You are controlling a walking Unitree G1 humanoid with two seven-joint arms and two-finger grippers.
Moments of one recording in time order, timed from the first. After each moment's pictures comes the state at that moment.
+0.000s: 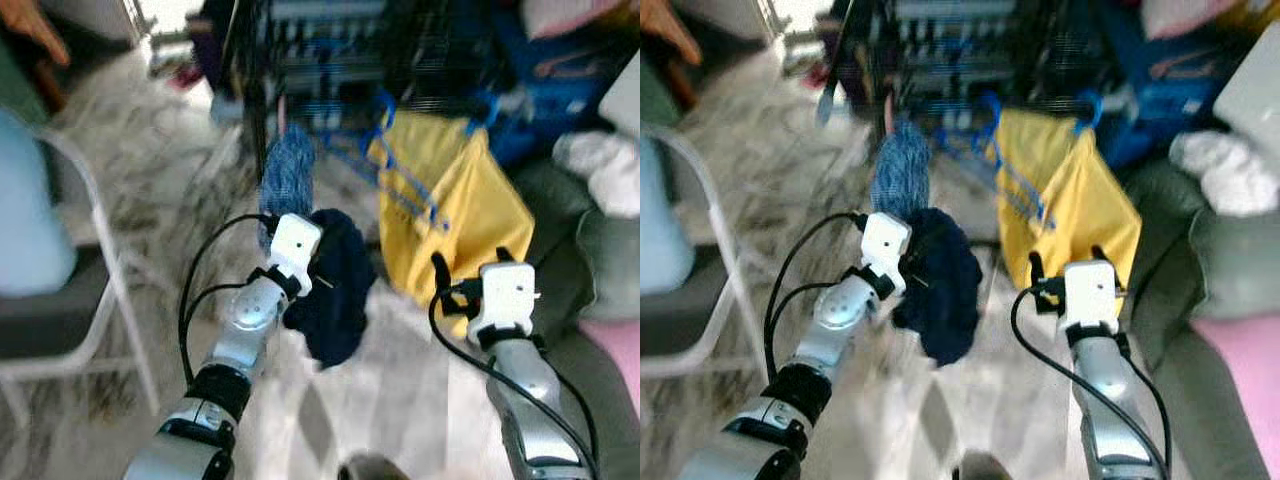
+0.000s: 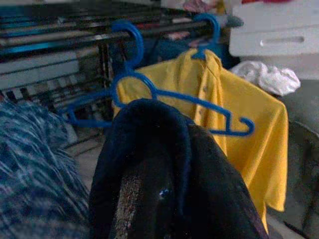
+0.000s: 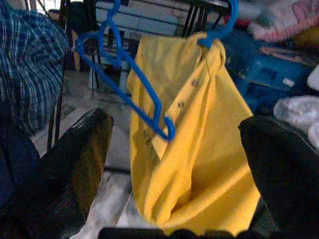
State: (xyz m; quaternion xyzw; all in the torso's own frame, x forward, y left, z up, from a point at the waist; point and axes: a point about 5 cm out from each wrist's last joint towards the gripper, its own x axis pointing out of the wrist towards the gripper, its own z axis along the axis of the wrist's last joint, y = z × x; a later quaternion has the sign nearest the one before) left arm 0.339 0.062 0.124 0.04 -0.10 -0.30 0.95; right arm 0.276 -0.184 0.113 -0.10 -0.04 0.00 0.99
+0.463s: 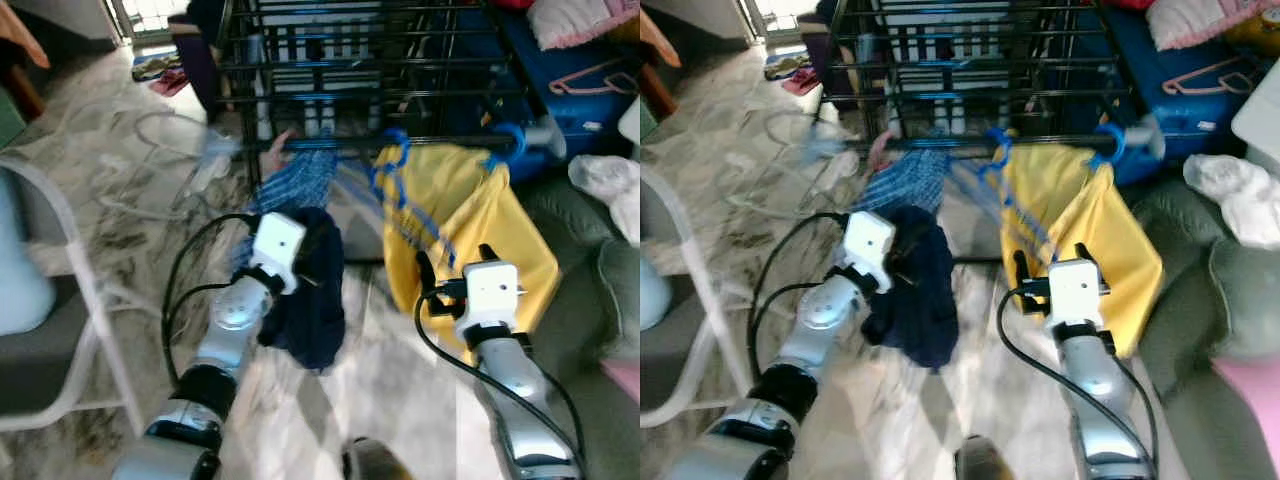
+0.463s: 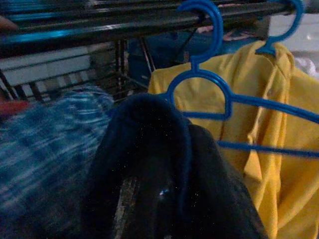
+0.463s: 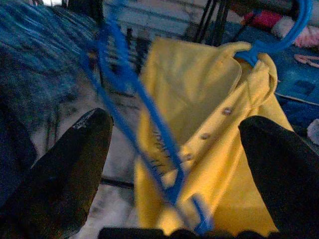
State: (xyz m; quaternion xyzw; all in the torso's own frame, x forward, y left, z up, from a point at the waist) left arm 0.338 0.068 0.121 0.04 -0.10 -0.29 0.95; right arm 0.278 -0.181 0.113 -0.11 -0.04 0.01 0.99
